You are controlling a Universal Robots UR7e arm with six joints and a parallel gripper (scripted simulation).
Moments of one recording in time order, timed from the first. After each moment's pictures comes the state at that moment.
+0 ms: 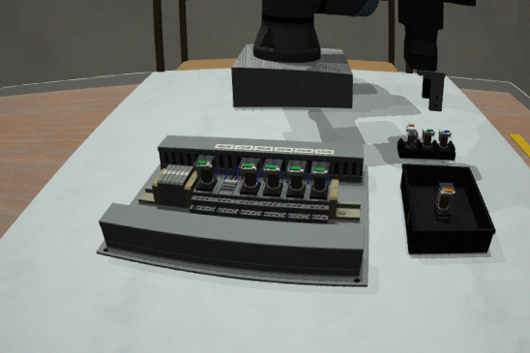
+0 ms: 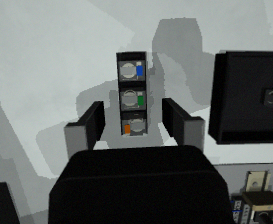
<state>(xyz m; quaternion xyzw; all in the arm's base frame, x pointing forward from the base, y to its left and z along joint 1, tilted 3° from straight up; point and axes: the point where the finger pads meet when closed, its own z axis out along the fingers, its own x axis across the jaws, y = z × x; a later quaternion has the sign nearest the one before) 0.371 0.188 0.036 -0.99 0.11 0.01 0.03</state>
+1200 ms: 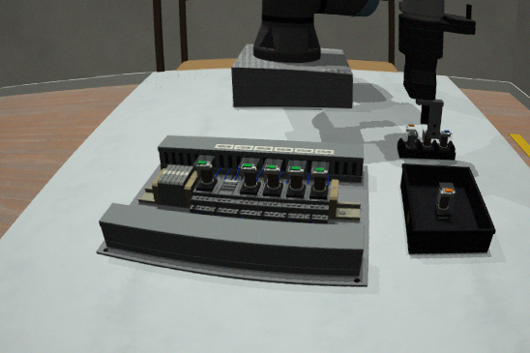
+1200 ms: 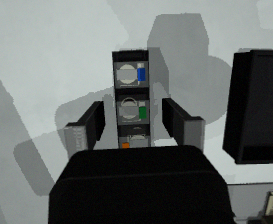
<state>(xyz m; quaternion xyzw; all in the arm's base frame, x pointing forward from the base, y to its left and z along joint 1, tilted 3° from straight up) 0.371 0.191 -0.011 -0.99 0.11 0.01 0.03</state>
